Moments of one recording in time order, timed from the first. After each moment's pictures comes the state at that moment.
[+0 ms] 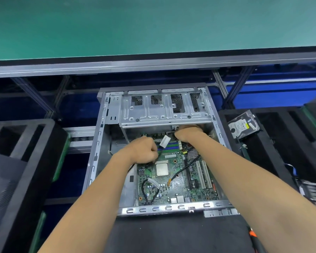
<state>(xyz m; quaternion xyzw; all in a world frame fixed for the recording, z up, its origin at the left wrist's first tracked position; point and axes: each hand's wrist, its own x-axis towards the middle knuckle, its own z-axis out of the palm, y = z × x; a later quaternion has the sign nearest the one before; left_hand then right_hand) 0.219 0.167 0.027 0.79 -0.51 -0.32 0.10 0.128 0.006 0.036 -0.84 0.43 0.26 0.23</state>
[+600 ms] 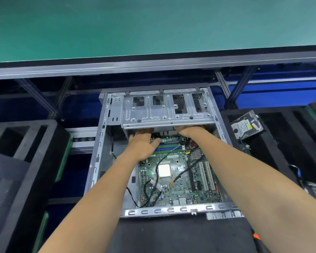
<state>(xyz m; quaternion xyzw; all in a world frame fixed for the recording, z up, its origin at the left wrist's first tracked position) 0.227 0.159 0.006 0.88 -0.40 -0.22 0.10 0.128 -0.002 0.044 -0.79 0.42 0.31 0.31</state>
